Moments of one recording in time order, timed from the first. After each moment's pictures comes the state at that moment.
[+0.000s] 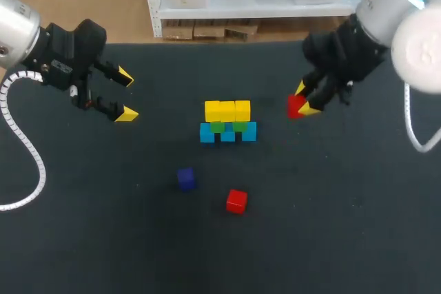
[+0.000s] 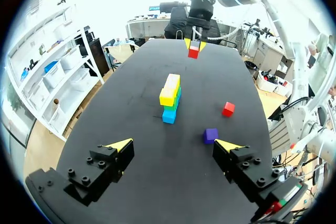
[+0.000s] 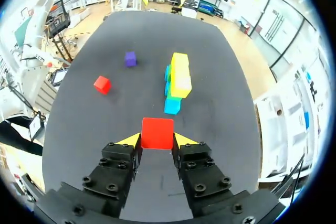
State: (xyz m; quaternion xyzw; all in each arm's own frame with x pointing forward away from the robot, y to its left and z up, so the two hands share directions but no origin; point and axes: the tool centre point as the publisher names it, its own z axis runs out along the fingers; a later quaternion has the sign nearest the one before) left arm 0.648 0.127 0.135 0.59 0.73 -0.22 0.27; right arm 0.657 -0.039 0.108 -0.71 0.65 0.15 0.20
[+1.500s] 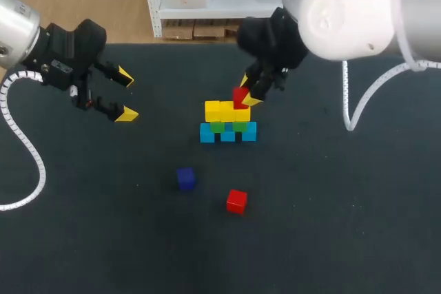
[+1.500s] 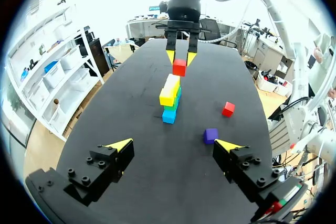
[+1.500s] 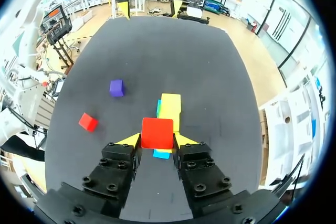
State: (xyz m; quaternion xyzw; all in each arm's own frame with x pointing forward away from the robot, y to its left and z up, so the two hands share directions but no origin) left arm 0.648 0.127 0.135 0.59 0.73 -0.22 0.27; right arm 0.683 0.062 0.102 -0.71 0.66 0.17 0.17
